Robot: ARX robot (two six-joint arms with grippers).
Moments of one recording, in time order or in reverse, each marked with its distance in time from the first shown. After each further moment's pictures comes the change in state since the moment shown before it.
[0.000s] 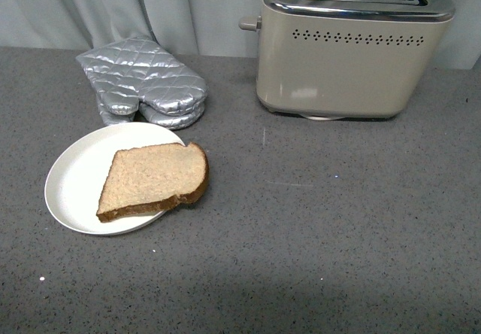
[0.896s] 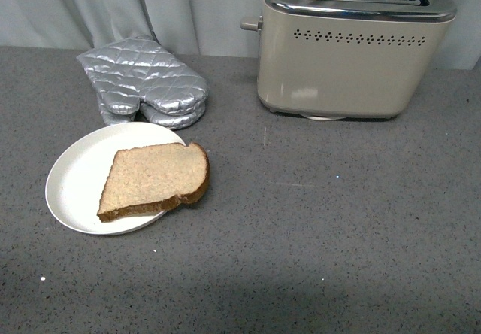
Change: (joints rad) left arm -0.119 0.401 0.086 -0.038 -0.297 -0.327; right arm 0.000 0.000 0.000 0.000 0.000 0.000
